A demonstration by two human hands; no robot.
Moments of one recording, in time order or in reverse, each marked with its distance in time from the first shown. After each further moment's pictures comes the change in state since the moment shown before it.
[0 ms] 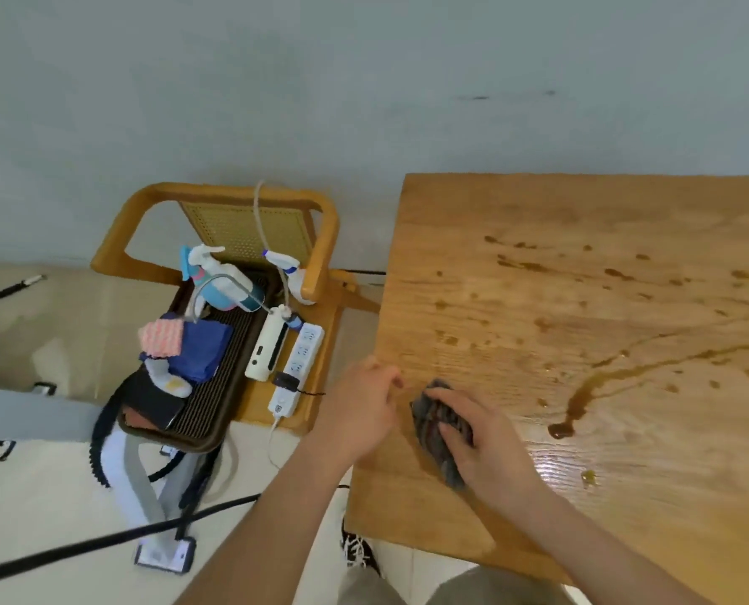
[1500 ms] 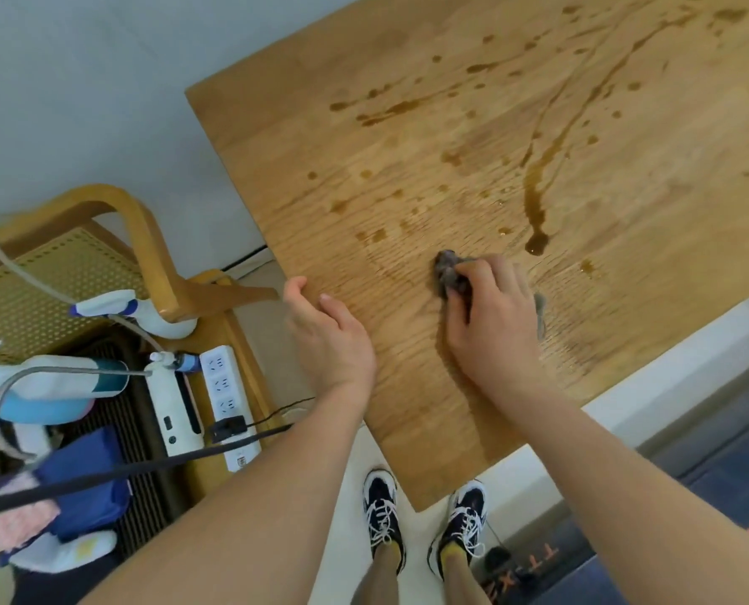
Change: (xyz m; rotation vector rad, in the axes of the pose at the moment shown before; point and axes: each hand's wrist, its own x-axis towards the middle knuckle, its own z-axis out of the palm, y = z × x) left_hand 0.051 -0.038 0.074 -0.465 0.289 -0.110; right_hand 0.024 0.037 0.096 -0.452 1.012 0.351
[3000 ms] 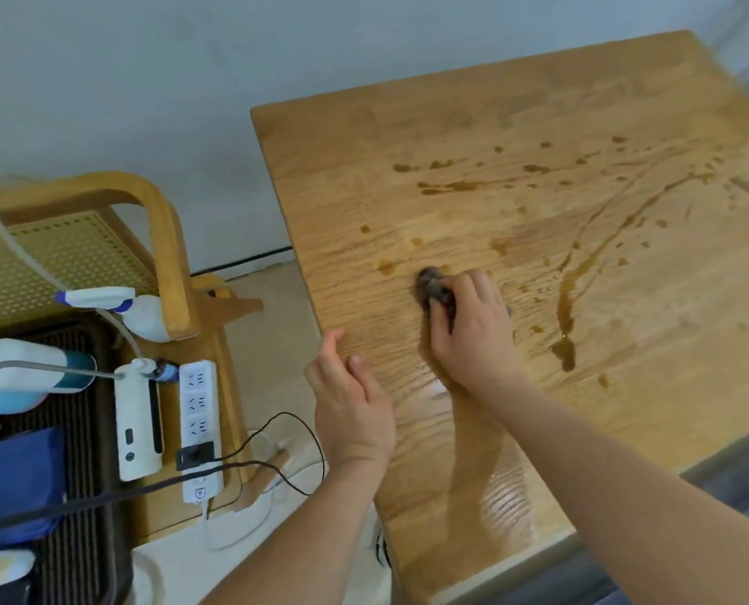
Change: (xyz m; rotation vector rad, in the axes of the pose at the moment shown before) left_hand 0.016 -0.013 0.004 -0.146 -0.011 0.021; right_hand 0.089 -0.027 0.044 -0.026 -0.166 -0.275
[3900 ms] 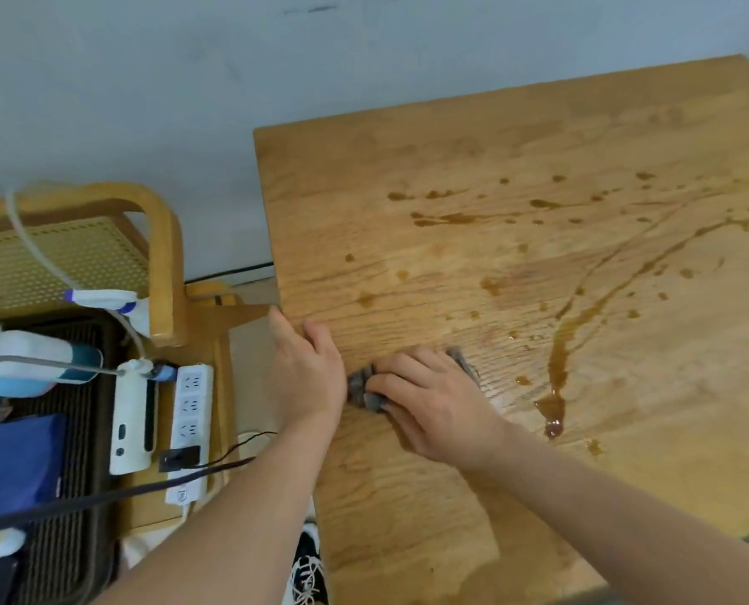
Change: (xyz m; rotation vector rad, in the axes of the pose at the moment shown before) left_hand 0.061 0.042 0.015 0.224 0.112 -0.229; right_hand -0.010 0.025 -0.016 0.243 -0.325 -0.623
